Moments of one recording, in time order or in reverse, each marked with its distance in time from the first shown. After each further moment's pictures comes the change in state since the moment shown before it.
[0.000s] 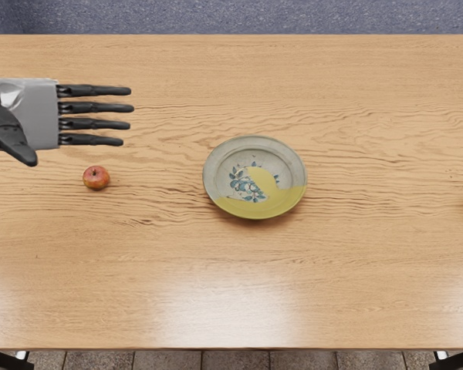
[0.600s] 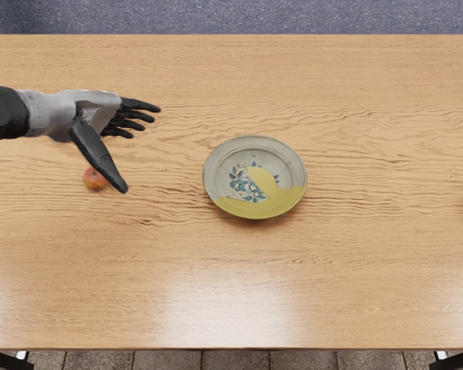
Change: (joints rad) left arm -0.071 -0.275 -0.005 -0.121 0.907 0.411 0.000; right arm 0.003 0.000 -0.003 0.011 -0.001 0.000 0.000
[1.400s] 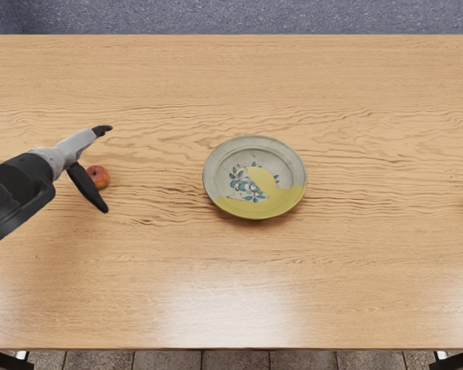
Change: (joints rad) left arm 0.257 -0.156 0.129 0.068 0.643 0.440 0.000; right arm 0.001 0.000 0.000 0.000 -0.002 -0.001 0.001
